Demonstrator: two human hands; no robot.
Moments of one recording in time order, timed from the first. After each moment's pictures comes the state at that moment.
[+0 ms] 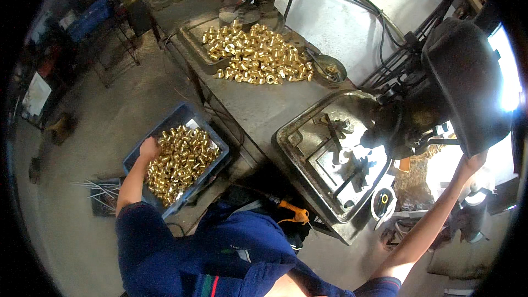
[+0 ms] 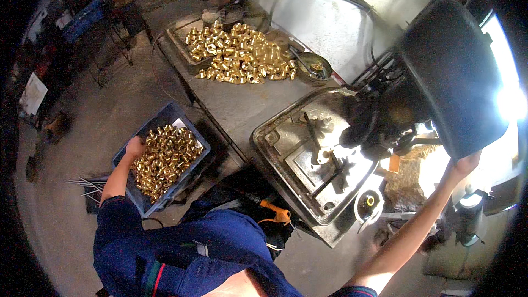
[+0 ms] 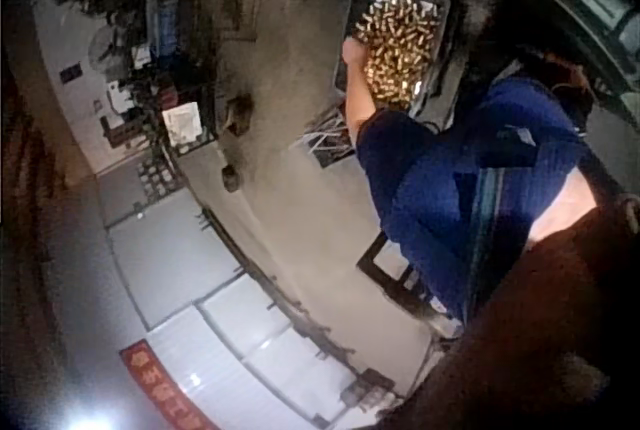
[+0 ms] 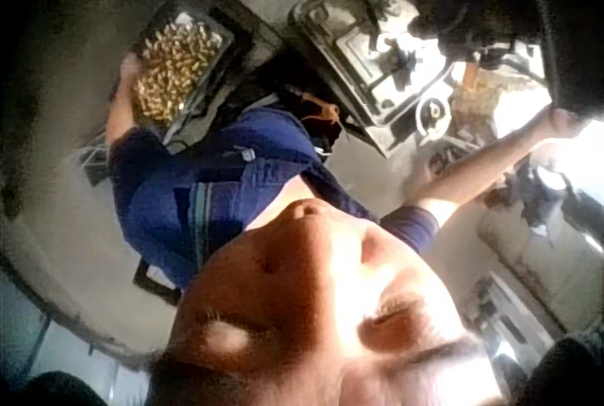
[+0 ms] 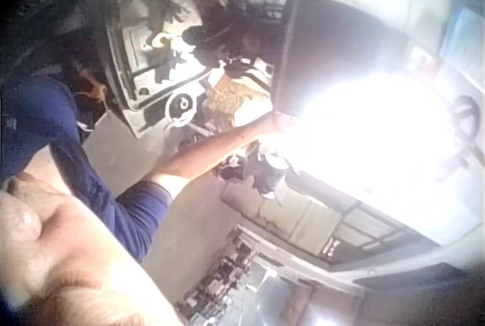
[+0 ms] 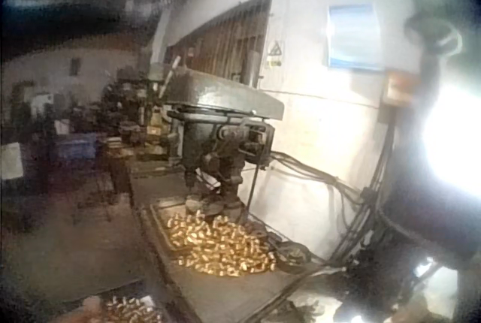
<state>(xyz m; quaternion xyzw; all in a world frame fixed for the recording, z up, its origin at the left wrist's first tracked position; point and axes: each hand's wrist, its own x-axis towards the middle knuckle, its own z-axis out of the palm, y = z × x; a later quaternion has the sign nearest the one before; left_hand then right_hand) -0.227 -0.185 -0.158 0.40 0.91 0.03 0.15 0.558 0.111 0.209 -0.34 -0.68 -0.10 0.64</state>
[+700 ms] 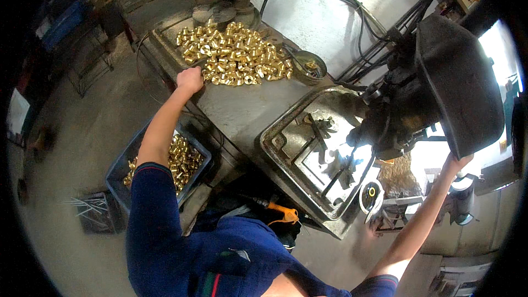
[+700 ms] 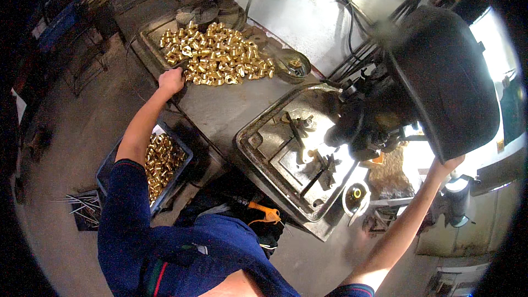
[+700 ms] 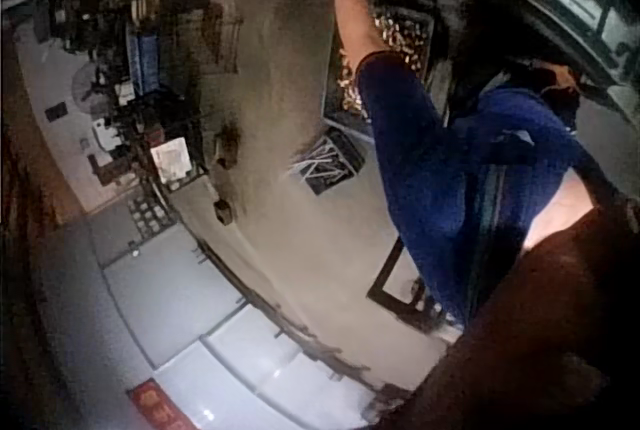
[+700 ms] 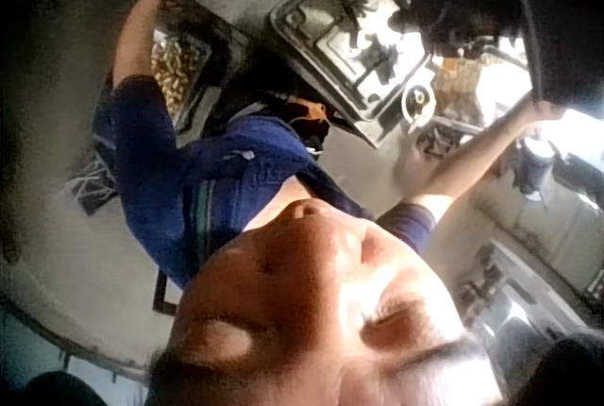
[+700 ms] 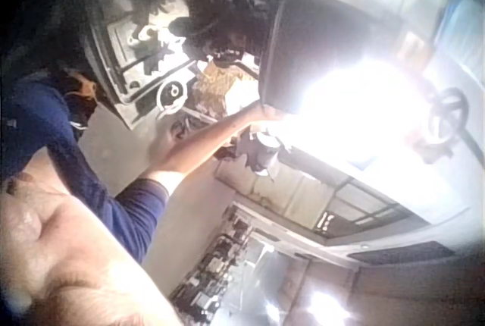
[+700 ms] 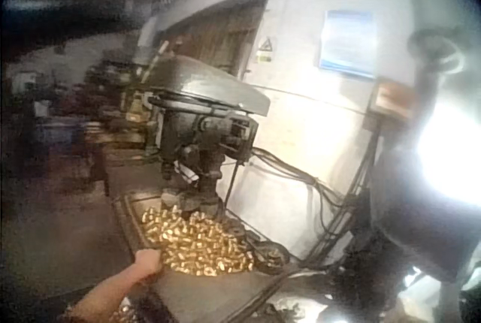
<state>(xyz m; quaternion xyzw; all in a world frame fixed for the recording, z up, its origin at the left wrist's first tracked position) -0.141 0.115 -0.077 0.55 0.83 0.07 0.03 0.599 0.102 0.196 -0.43 -0.68 -0.38 0.46</state>
